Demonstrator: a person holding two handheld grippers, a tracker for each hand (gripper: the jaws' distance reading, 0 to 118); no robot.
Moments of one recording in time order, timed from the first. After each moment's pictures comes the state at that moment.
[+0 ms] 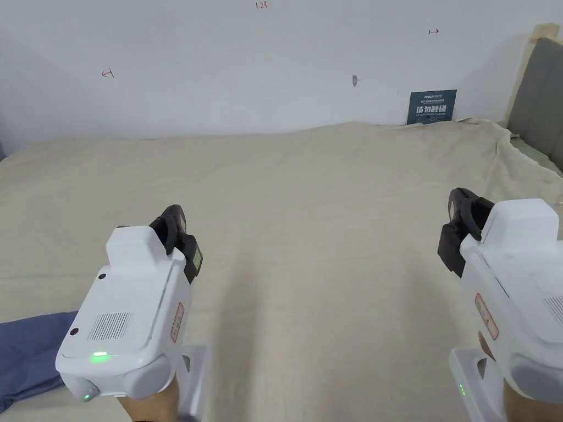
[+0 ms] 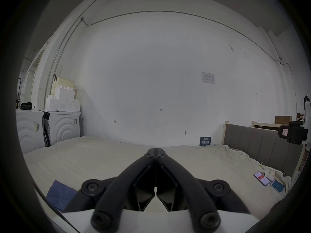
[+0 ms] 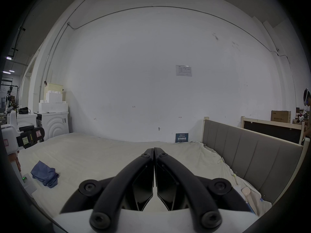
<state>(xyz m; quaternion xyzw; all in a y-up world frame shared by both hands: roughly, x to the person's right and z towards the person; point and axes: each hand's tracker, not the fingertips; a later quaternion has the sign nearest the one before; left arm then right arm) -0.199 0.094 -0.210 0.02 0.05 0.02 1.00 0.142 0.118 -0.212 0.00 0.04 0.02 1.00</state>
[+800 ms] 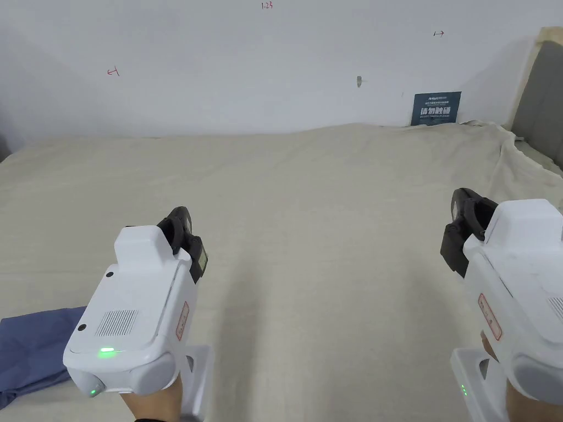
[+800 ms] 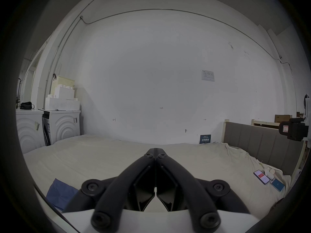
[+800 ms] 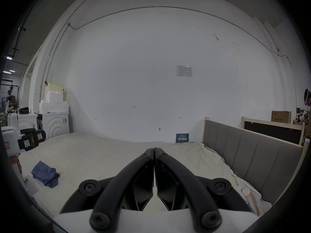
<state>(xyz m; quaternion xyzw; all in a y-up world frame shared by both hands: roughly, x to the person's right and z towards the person) -0.200 0.091 -0.208 0.01 0.05 0.02 1.00 0.138 0.122 -0.209 0.00 0.05 0.02 1.00</state>
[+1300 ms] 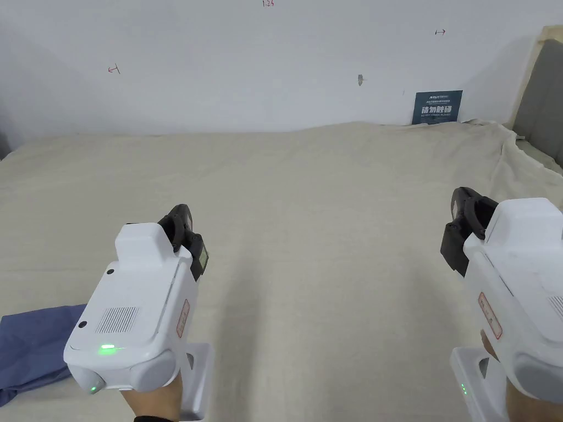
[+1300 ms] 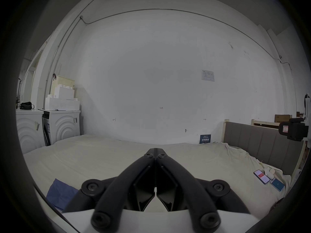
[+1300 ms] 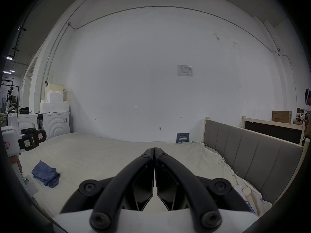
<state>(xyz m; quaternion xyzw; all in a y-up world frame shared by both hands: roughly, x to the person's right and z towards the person) -0.201 0.091 -0.208 0.01 0.05 0.02 1.00 0.136 0.121 -0.208 0.00 0.05 0.02 1.00</state>
